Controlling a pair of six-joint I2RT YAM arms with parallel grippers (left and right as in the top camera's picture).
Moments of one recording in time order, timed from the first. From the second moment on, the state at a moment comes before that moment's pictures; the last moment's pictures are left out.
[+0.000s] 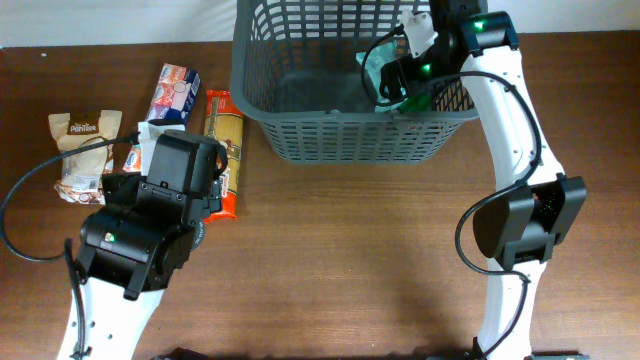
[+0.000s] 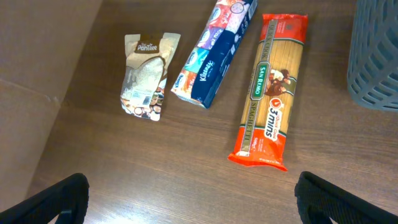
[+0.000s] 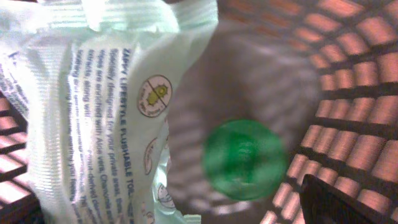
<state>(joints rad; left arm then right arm) -0.33 1.17 1.41 -1.23 -0.60 -0.29 0.16 2.23 2.32 -1.24 -0.20 -0.19</state>
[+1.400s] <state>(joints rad) -0.33 1.17 1.41 -1.23 -0.60 -0.29 0.16 2.23 2.32 -1.19 -0.32 -0.03</state>
